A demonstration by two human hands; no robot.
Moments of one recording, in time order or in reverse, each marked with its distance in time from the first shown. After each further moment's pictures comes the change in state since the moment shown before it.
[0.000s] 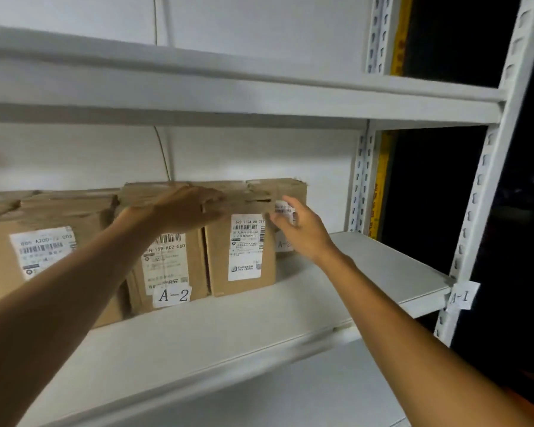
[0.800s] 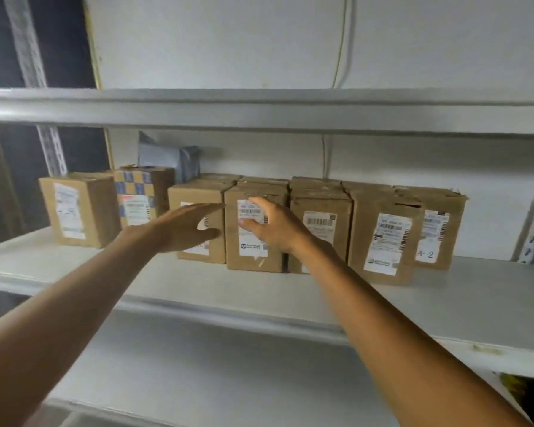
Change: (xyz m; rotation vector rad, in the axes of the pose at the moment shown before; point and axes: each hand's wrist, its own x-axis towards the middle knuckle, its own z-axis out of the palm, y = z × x) left_hand -0.290 -0.046 -0.093 0.055 -0.026 -0.568; right_hand -0.089 -0.208 0.154 -0.045 -0.597 -0.397
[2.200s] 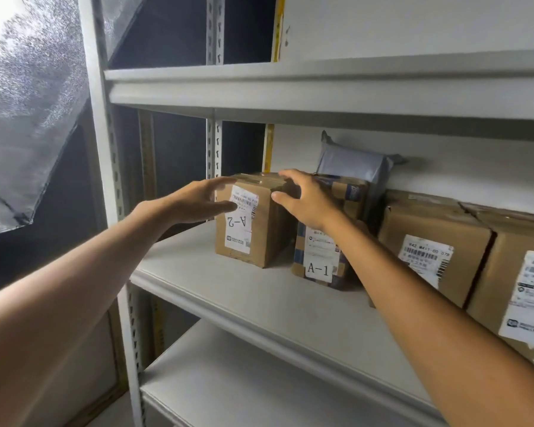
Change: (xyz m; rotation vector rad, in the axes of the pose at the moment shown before) left_hand -0.021 -0.391 -0.083 -0.240 0.187 -0.274; right_hand 0.268 -0.201 0.248 0.098 0.059 -0.289
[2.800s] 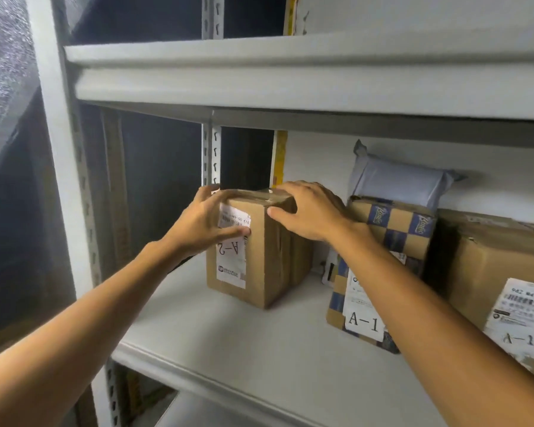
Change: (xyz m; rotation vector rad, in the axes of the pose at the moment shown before) left_hand 0.111 -0.120 0.022 -0.156 0.193 0.162; right_hand 0.109 0.010 0.072 -0.465 0.003 0.032
